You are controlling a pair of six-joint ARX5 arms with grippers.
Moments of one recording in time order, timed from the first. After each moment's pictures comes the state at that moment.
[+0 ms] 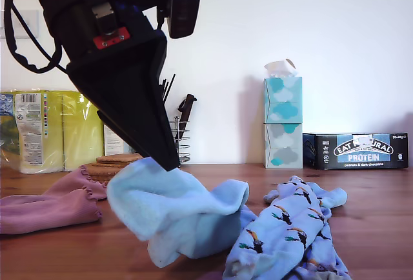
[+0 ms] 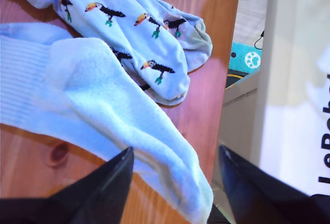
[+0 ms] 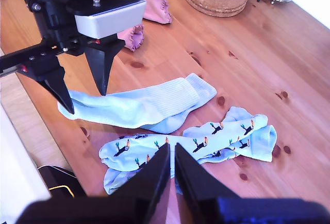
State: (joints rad) left arm -0.80 1.54 1.05 -0.77 0.41 0.44; right arm 0.87 0.70 0.97 -0.91 0.11 -0.19
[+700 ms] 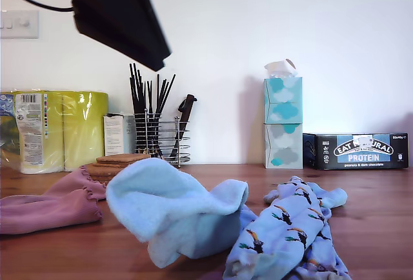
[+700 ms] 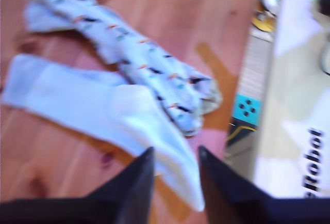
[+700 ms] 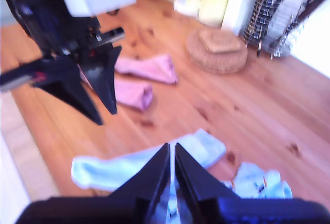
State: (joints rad) left arm -0.70 1.32 1.11 -0.80 0.39 0.32; right arm 0.87 0.70 0.94 -0.65 0.06 -0.14
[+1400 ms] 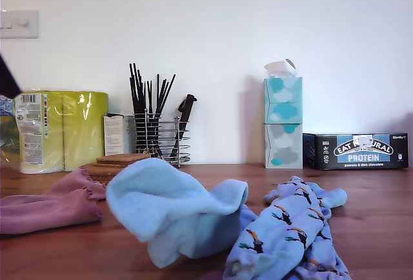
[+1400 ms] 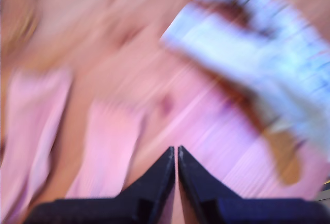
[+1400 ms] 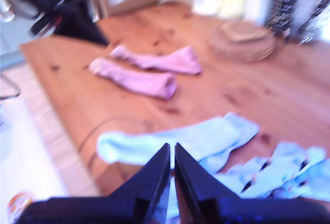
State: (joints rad) left arm -0.25 0.90 0.73 -0.65 0.30 0.35; right arm 0.64 0.47 0.66 -0.63 -0.28 -0.13
